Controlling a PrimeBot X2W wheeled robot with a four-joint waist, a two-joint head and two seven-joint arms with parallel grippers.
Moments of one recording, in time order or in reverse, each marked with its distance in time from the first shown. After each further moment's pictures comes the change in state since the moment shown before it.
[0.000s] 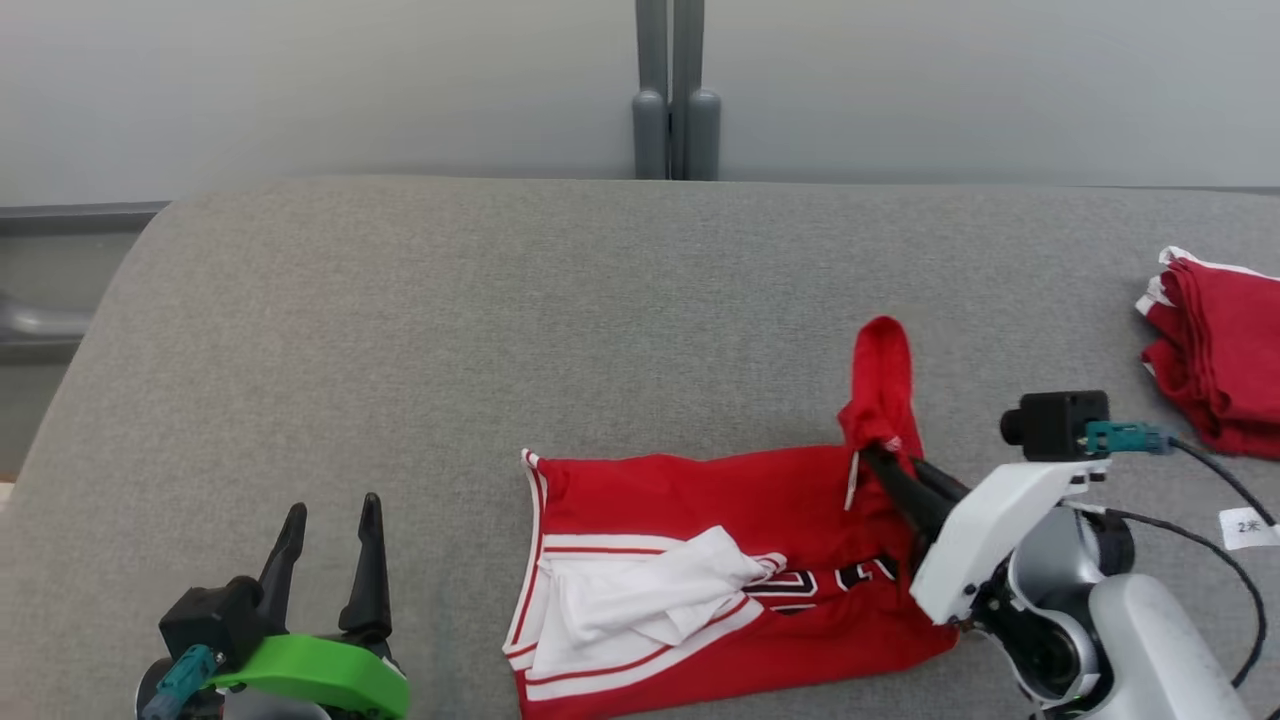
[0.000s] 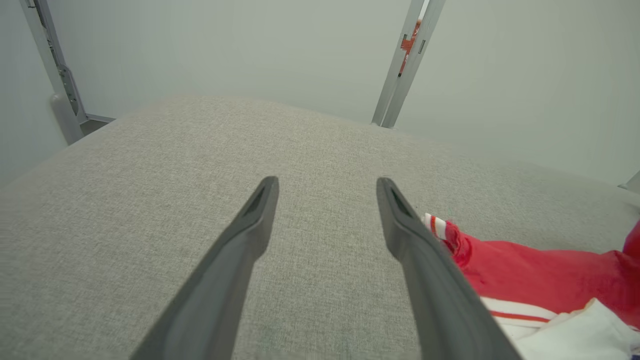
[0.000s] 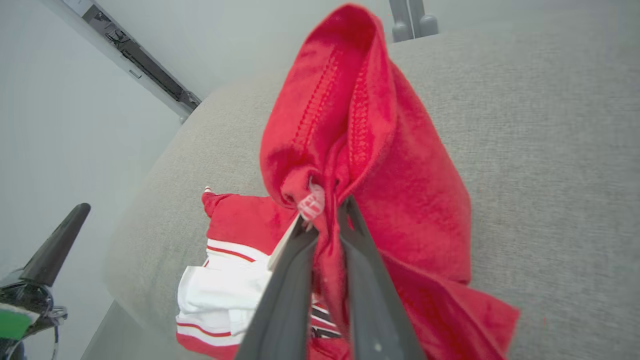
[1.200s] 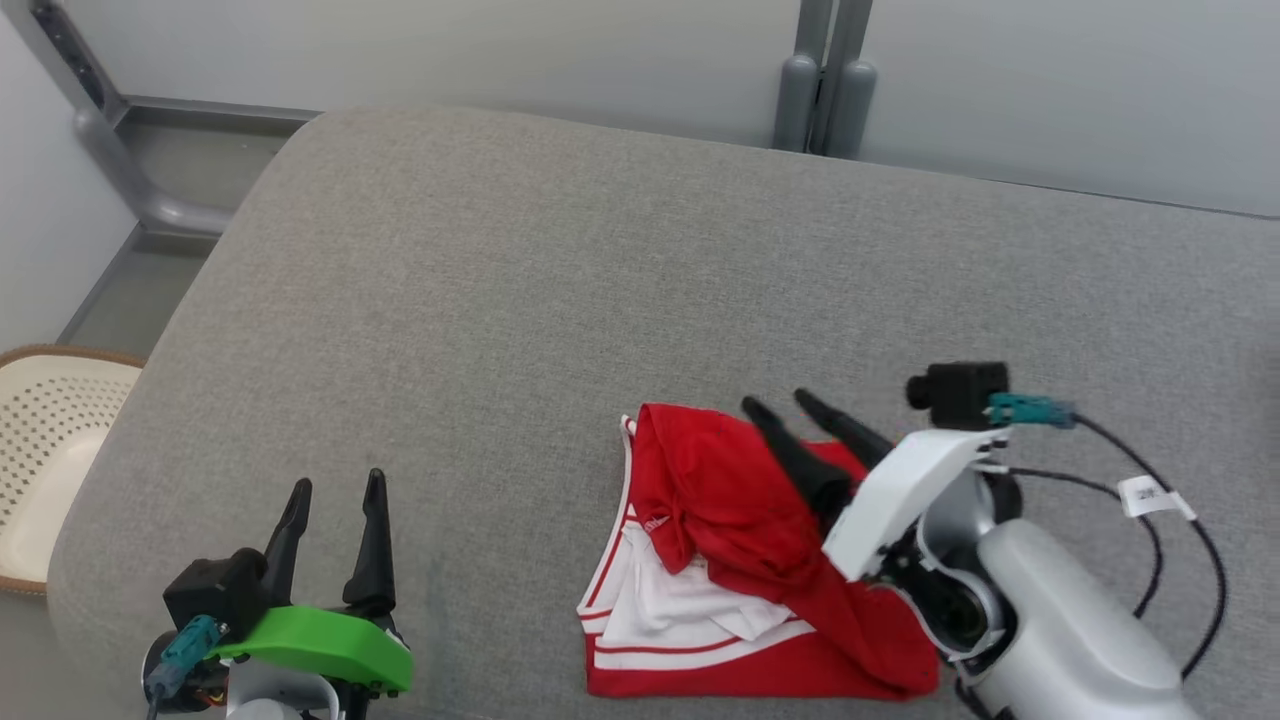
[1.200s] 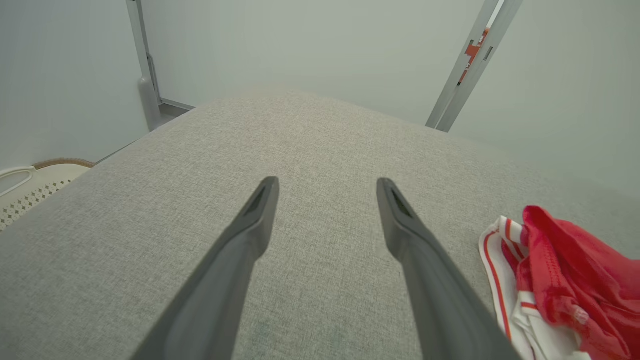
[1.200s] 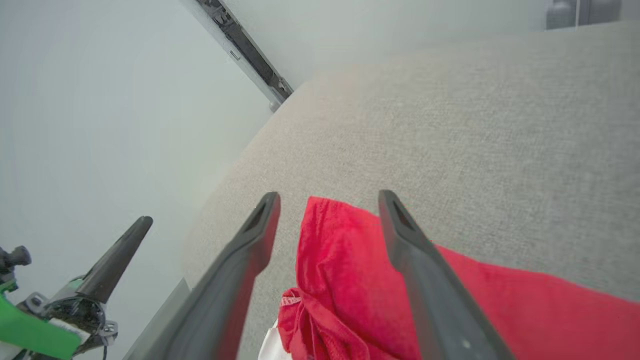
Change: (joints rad) left arm -0.060 -0.013 0.000 0.054 0.000 -0.014 0.000; right arm -0.214 -0.009 0.314 0.272 0.200 0.000 -0.300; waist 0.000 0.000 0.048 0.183
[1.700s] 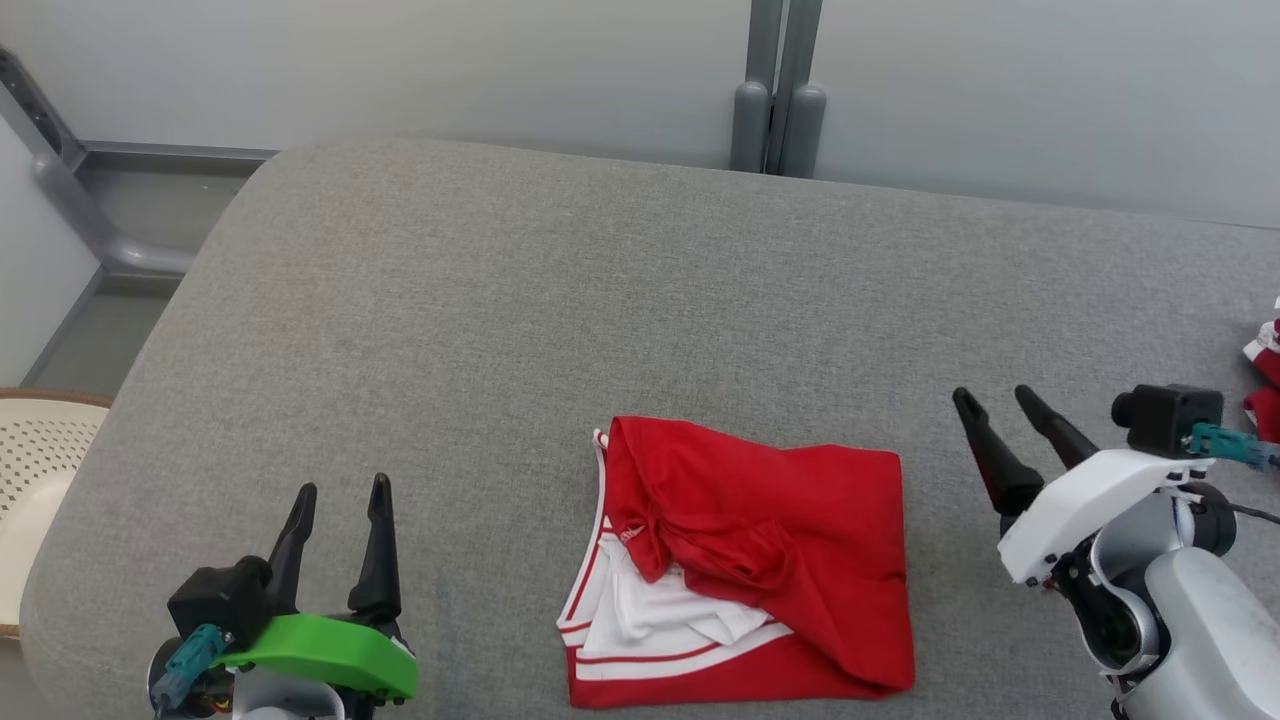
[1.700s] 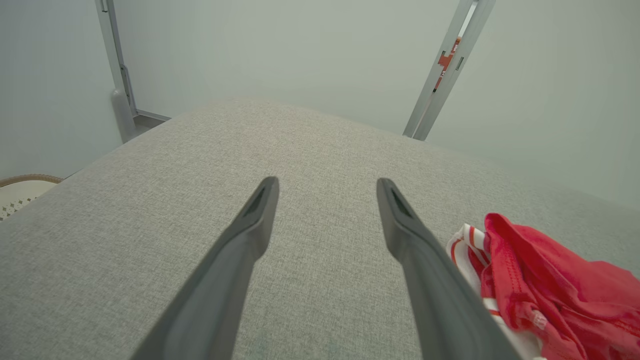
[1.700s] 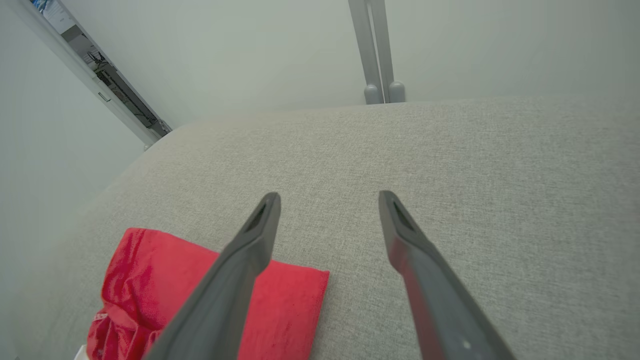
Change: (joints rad) left arm 0.022 -0.012 0.007 -0.028 0.011 0.000 0.000; right arm 0.115 -0.171 -0.254 -0.010 -0.143 0.000 -0.094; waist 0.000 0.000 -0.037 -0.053
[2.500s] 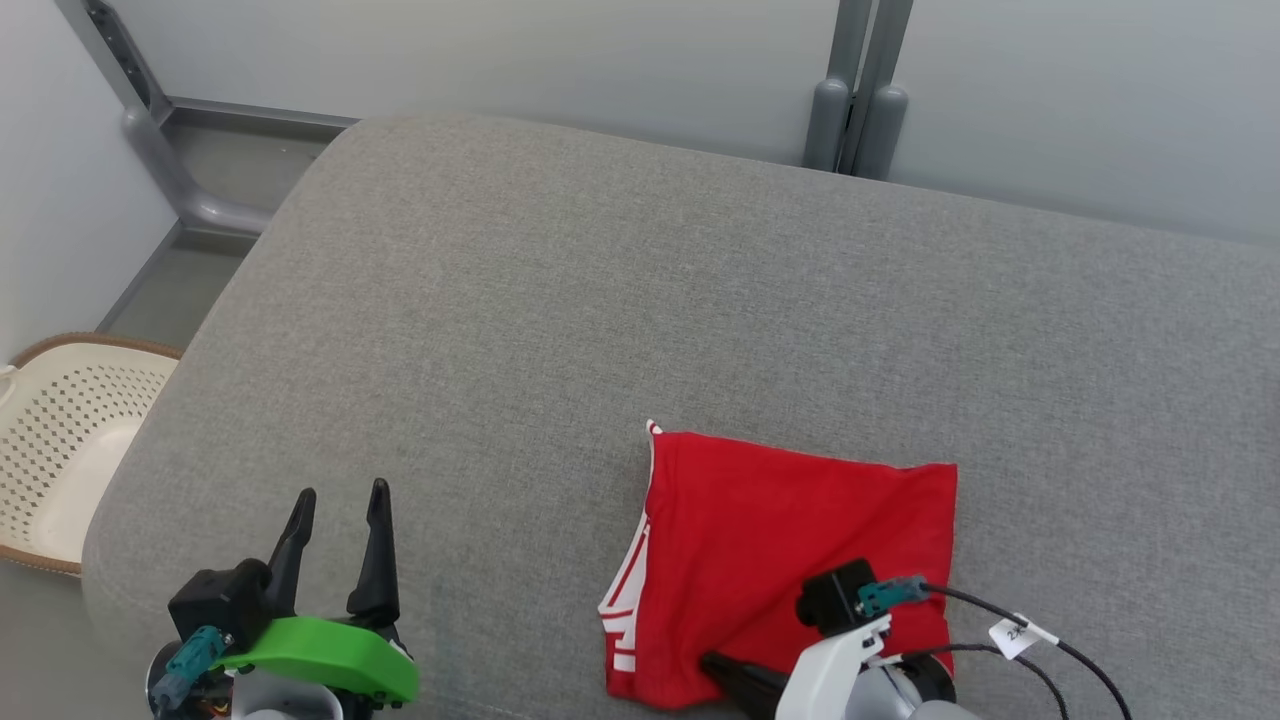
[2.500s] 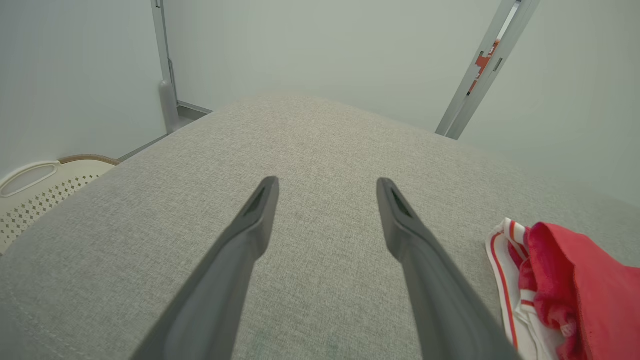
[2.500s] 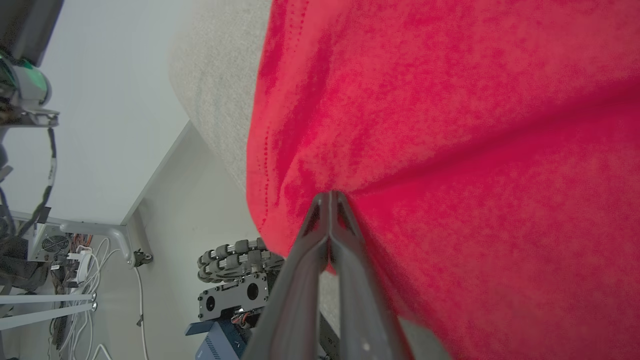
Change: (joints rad) left arm -0.002 0.002 0.004 0.019 0.003 -0.008 0.000; right arm 0.021 0.122 0.536 0.112 0.153 0.000 0.137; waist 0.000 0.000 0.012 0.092
